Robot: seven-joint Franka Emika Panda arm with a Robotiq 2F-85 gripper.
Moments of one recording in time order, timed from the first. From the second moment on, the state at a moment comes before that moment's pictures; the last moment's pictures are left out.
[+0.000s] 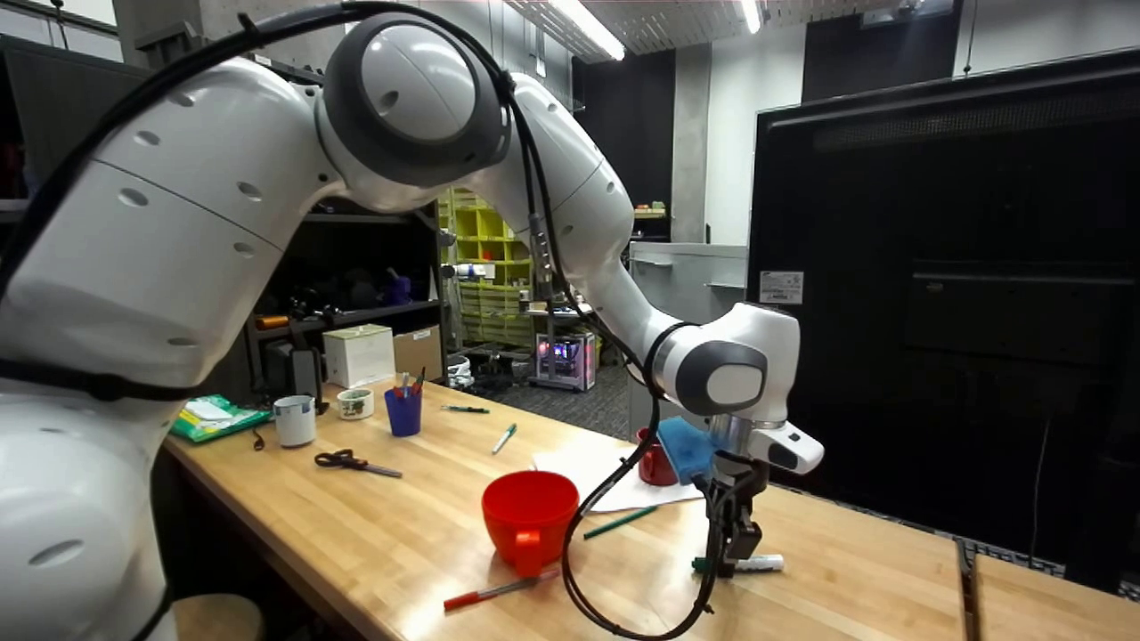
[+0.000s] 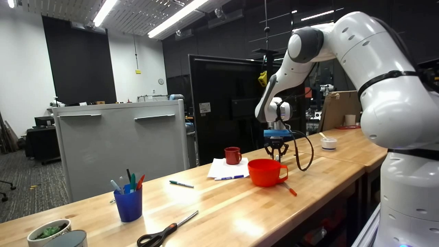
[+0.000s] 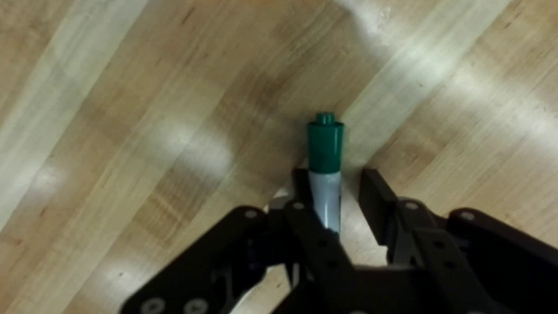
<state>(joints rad) -0.28 0.53 -0.24 -1.88 0.22 2.32 0.34</state>
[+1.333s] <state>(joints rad) -0.19 0.28 -0.25 -2.07 -0.01 2.34 0.32</state>
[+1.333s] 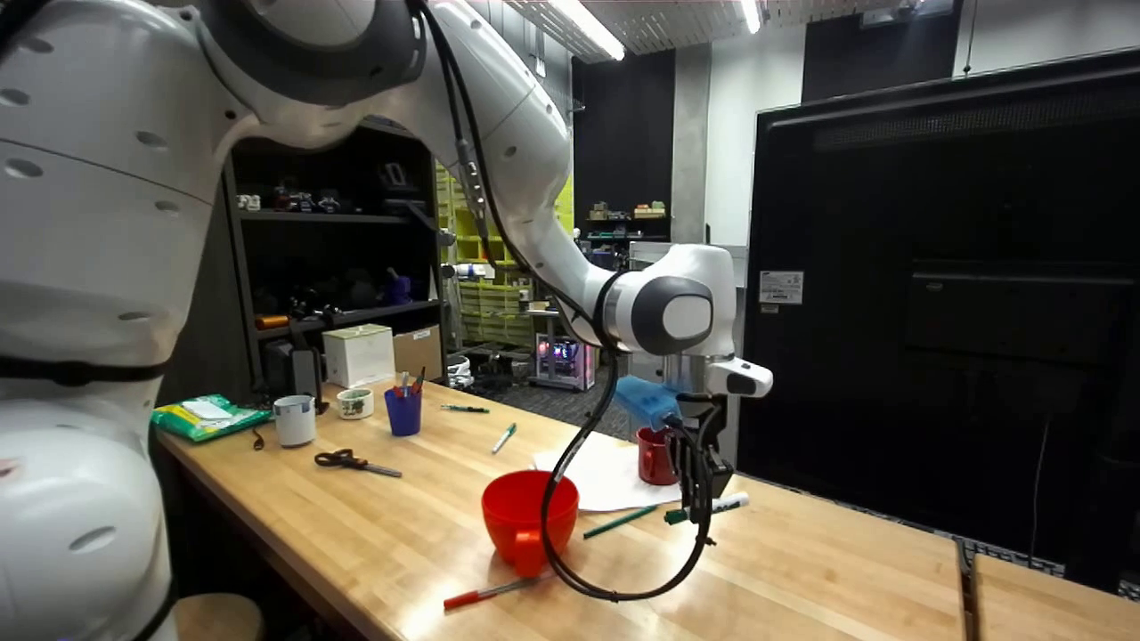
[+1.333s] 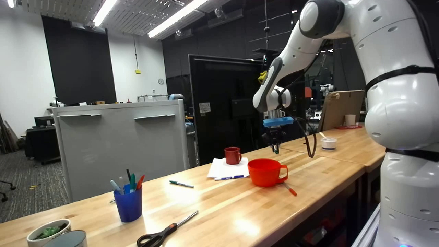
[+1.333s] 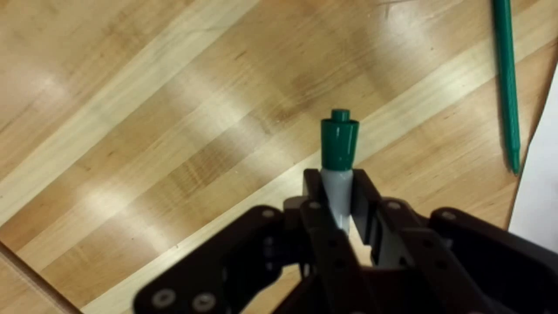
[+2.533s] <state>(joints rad) -0.18 0.03 -0.24 -2.22 -0.09 2.29 0.17</state>
